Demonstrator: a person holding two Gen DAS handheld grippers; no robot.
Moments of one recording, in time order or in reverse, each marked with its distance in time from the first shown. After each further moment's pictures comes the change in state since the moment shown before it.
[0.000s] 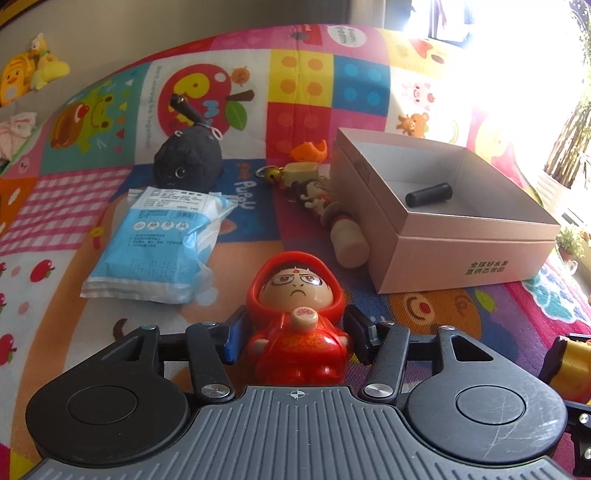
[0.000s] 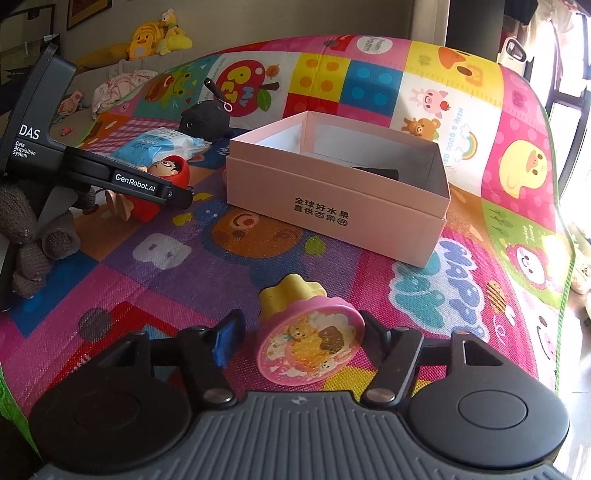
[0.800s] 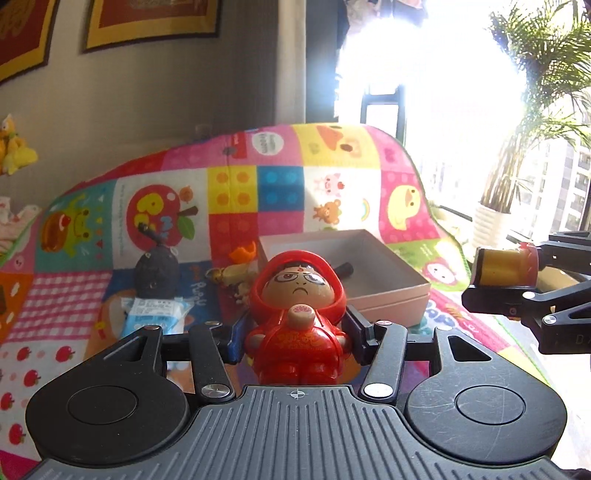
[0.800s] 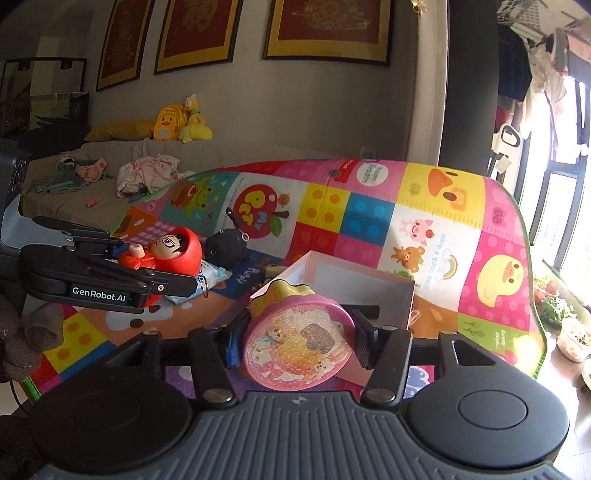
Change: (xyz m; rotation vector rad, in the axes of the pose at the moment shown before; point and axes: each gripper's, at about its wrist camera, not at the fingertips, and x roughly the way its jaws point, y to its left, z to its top) left arm -0.139 -0.044 0.021 0.135 -0.253 -0.139; right arm -0.117 -0.007 0.064 -0.050 -0.310 0.026
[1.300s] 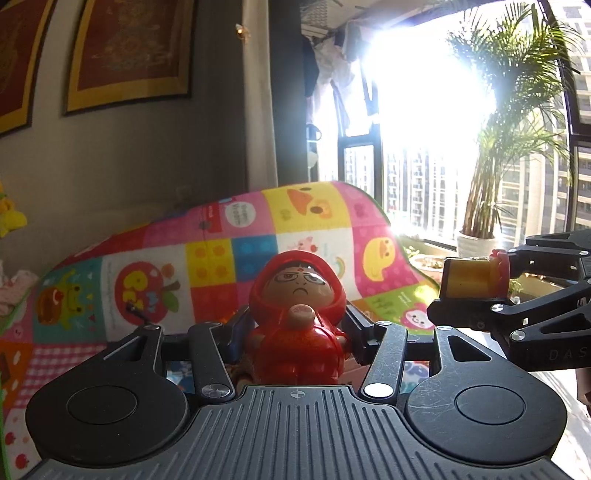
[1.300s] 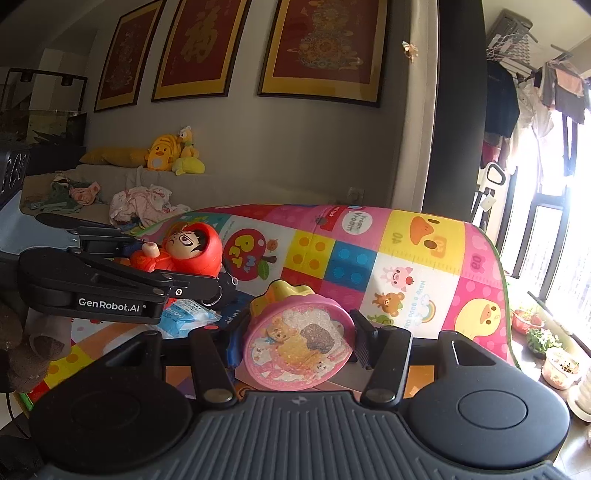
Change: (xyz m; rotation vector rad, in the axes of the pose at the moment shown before) left arm -0.020 -0.034 0.037 0.088 -0.140 -0.028; right arm -0.029 -0.002 0.028 -0.023 -0.093 -0.051
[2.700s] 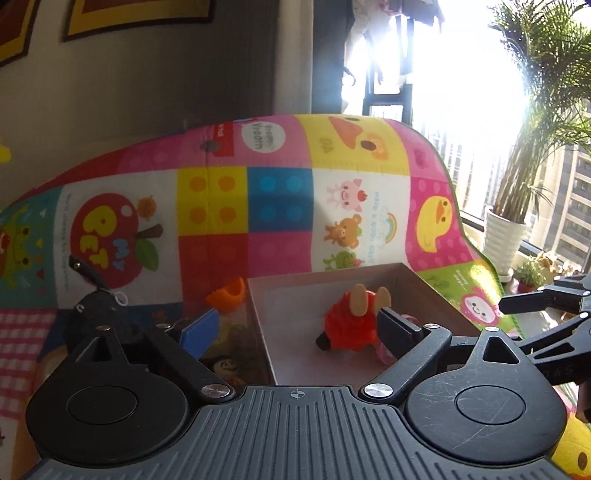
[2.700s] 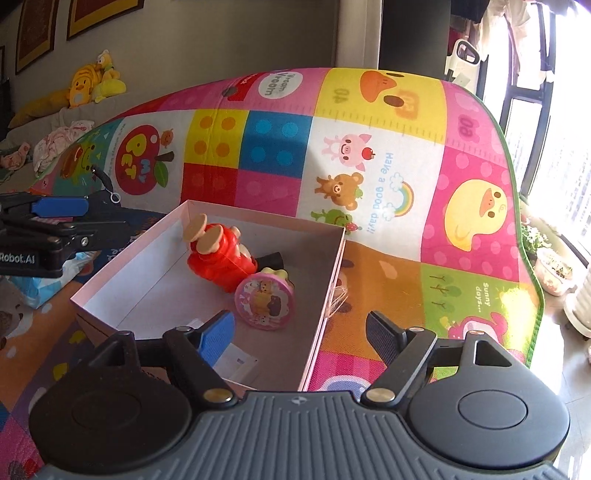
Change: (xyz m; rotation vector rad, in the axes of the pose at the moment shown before) left arm 0.173 0.060 -0.037 -0.102 0.141 0.037; right arm 0.193 -0.096 -0.059 0.161 0.337 -0.089
